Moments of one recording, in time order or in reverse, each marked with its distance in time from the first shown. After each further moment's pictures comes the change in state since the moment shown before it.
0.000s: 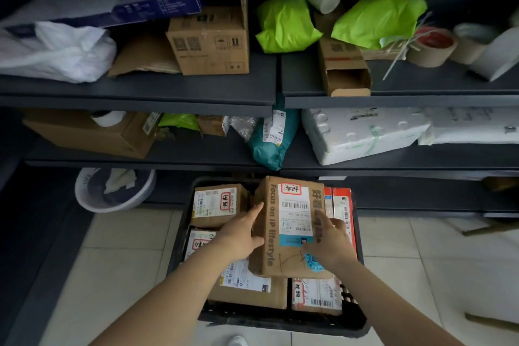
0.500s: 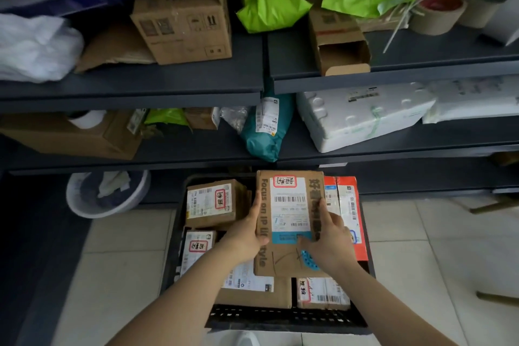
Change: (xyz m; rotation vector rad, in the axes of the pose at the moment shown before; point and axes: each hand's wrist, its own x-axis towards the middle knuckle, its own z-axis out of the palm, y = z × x) left_hand 0.021 0.006 0.016 -0.094 -0.065 -0.018; right_hand 0.013 0.010 0.018 0.024 0.052 -0.044
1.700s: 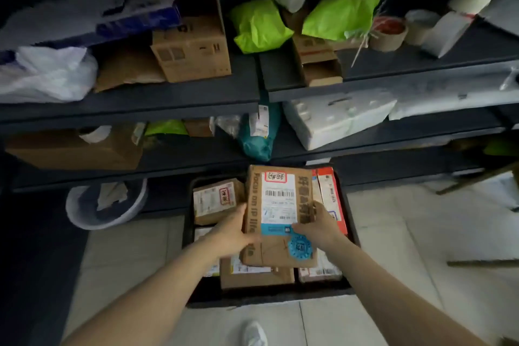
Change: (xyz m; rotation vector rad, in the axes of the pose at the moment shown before) left_hand -0.066 -0.016 -0.039 -0.048 -0.062 0.139; right_hand -0.056 -0.036 -0.017 0.471 -0.067 0.132
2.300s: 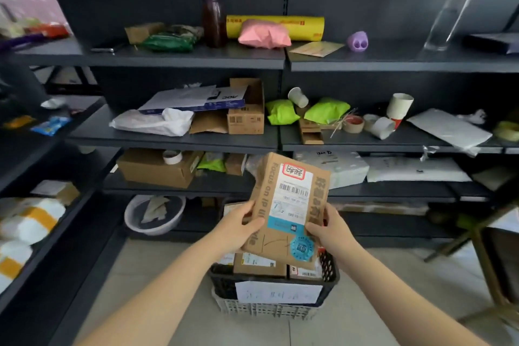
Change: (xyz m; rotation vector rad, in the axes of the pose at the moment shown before) left_hand -0.304 0.060 0.030 -0.290 0.295 0.252; right_hand -0.283 -0.014 -0.050 0.133 0.072 -0.354
